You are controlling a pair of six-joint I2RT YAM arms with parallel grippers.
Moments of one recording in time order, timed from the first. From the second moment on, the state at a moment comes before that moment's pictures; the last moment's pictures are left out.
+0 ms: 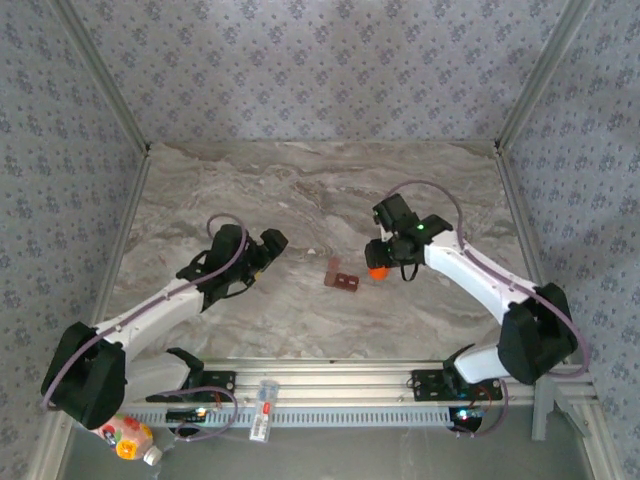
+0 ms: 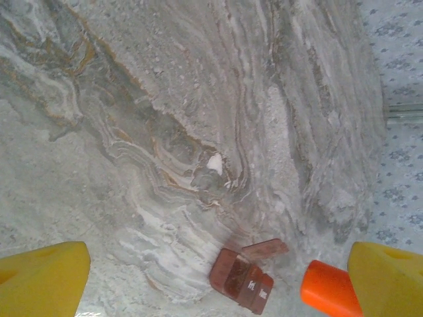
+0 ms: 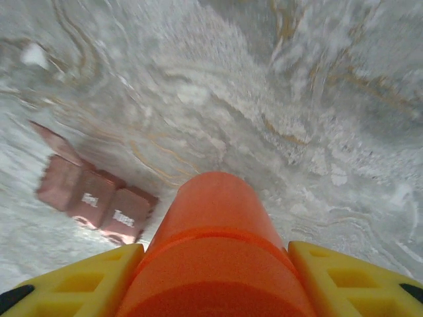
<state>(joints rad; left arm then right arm) -0.54 1.15 0.60 -0.11 0.08 -1.19 0.55 1.38 1.08 -0.82 0.04 0.33</state>
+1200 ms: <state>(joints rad) -0.49 1.22 0.78 -0.07 0.22 -0.04 0.45 1.82 1.99 -1.04 -0.42 0.27</state>
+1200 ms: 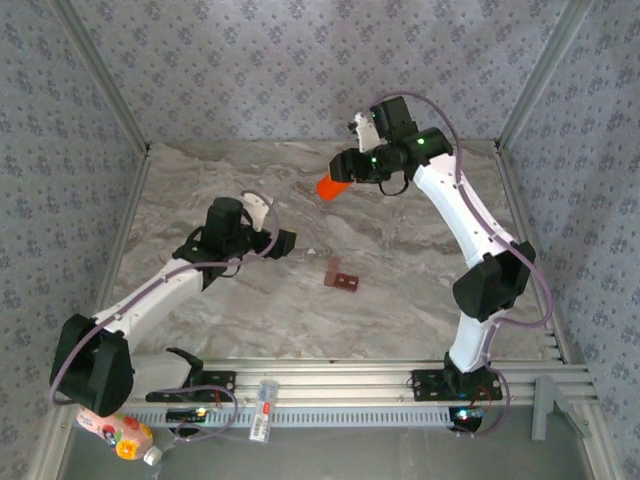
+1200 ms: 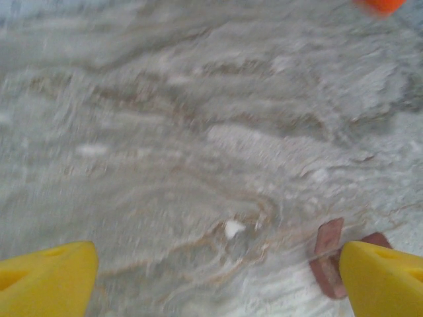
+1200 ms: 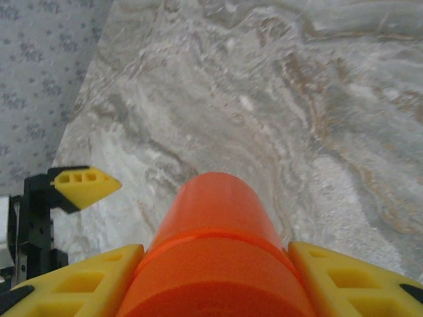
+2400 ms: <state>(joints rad) -0.64 1.48 0.93 0.31 0.39 0.04 0.46 1.71 1.80 -1.00 -0.61 0.27</state>
